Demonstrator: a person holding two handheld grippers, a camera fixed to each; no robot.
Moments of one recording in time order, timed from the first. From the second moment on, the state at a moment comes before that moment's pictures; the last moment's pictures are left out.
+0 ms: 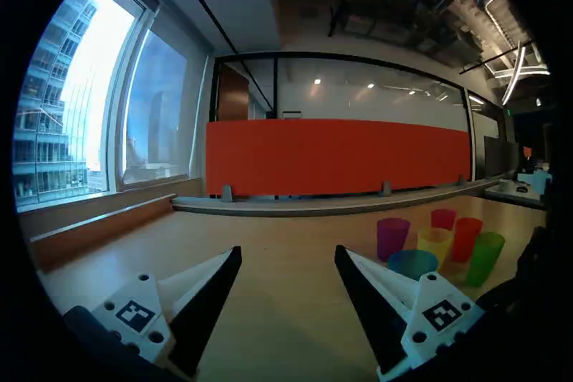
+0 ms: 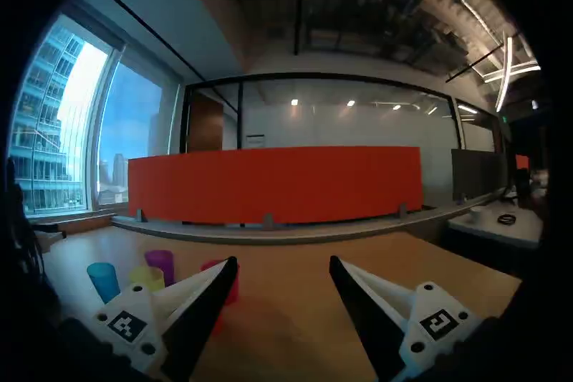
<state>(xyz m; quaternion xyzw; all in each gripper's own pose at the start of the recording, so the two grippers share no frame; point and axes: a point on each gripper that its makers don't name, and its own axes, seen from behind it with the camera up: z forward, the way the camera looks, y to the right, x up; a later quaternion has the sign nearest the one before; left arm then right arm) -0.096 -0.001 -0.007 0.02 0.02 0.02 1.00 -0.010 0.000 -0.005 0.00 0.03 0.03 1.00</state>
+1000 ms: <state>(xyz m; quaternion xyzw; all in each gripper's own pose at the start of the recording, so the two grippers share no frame) -0.097 -0.001 -0.007 0.02 0.02 0.02 1.00 -0.043 0.006 0.003 -0.01 0.02 0.02 1.00</state>
